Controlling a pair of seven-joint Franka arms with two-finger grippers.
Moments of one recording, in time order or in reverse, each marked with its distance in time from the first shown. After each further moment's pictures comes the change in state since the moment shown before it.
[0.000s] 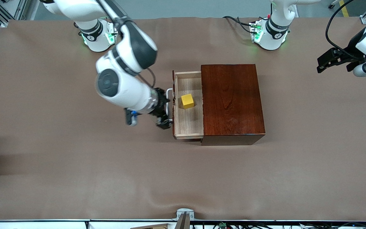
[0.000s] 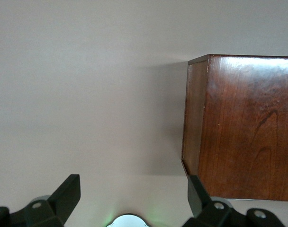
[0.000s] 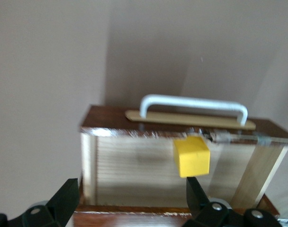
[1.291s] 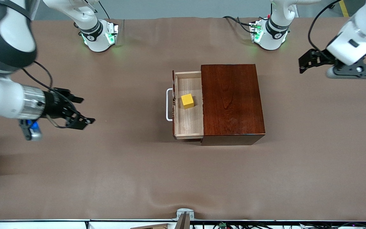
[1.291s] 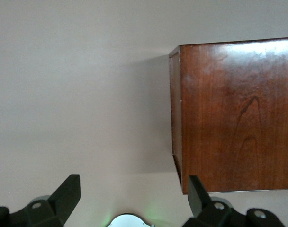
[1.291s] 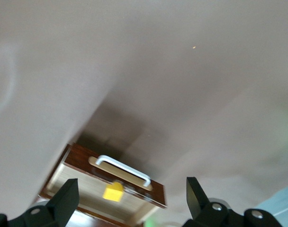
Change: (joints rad) left arm -0.006 0.036 -0.118 0.008 0.000 0.003 -0.027; right arm -0.415 -0.140 0.008 0.130 -0.009 -0.521 -0.766
